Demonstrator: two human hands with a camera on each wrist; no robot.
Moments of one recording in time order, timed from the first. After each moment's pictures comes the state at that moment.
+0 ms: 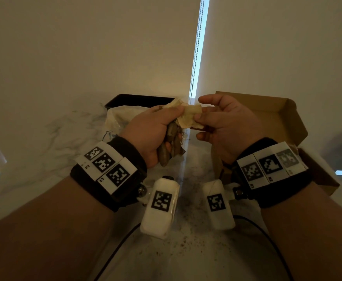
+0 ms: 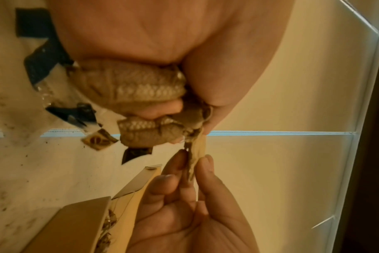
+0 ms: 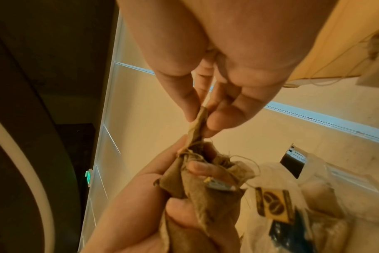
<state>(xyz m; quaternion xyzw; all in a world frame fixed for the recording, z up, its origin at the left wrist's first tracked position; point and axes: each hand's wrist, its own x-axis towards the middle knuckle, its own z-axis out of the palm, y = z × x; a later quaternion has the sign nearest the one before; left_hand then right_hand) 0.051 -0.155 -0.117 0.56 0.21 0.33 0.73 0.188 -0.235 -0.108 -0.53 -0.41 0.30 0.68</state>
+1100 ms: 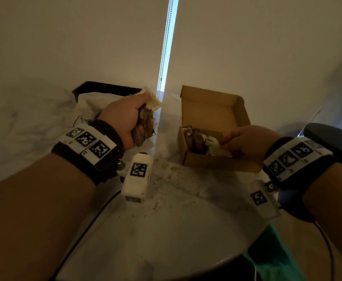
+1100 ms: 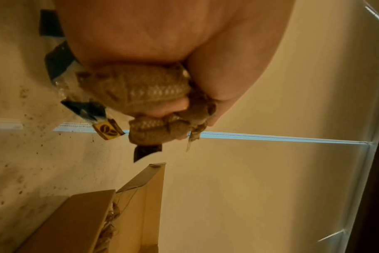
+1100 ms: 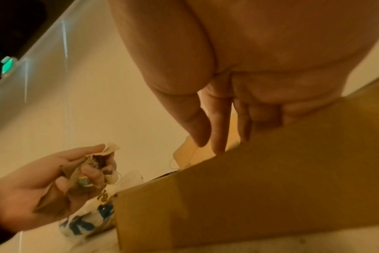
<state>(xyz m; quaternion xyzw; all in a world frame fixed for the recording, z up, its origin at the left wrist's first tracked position) 0.050 -0.151 -0.122 0.52 0.26 0.29 0.76 0.254 -0.346 -0.104 -0.87 -0.35 0.20 0.27</state>
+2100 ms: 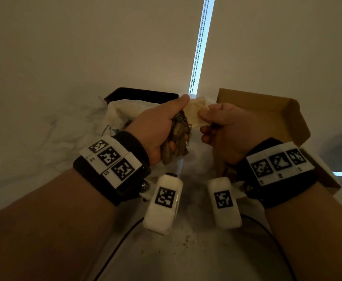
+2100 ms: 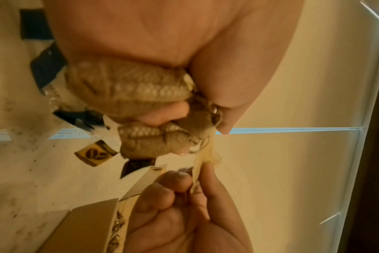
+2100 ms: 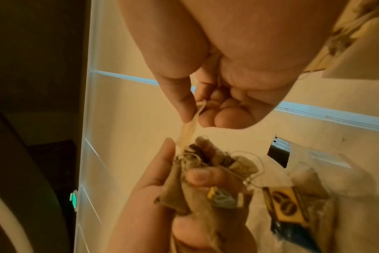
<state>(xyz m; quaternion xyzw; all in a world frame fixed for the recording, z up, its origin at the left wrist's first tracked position) 0.050 -0.150 -0.118 0.54 0.26 0.28 0.75 0.192 -0.226 -0.116 -0.54 -0.35 0.38 0.66</state>
